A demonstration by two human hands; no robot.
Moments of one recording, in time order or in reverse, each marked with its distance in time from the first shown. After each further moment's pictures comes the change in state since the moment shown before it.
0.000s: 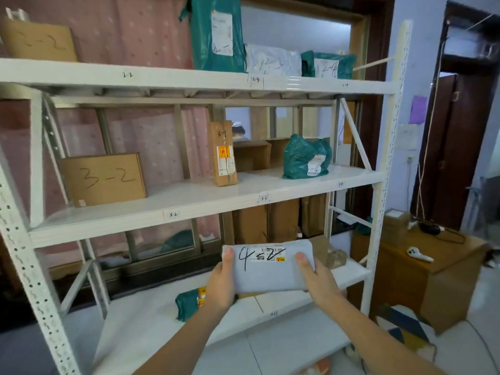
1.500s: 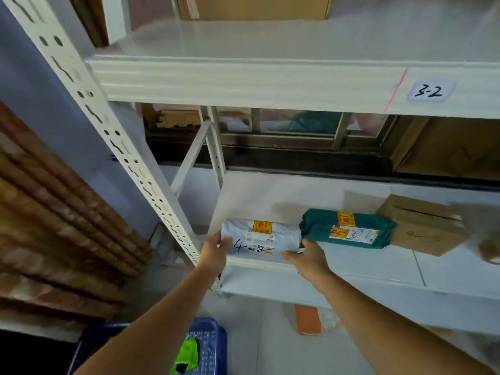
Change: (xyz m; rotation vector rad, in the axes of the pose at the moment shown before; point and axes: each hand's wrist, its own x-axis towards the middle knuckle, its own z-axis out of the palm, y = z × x) left_hand 0.206 -0.318 -0.361 0.334 0.484 -0.533; right_hand 0.159 0.187 0.500 -0.288 -0.646 0.239
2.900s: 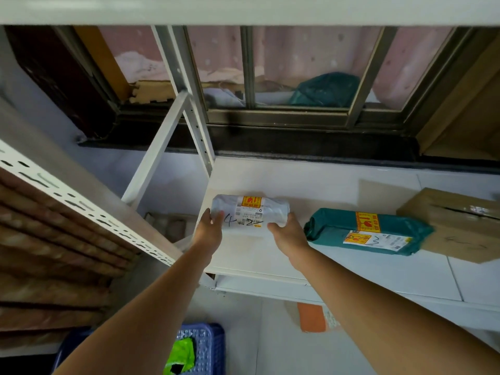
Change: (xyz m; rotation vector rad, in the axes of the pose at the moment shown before) left_hand 0.151 -0.022 0.053 -0.010 0.025 -0.108; right_hand 0.145 0.010 0.064 0.081 -0.041 0.175
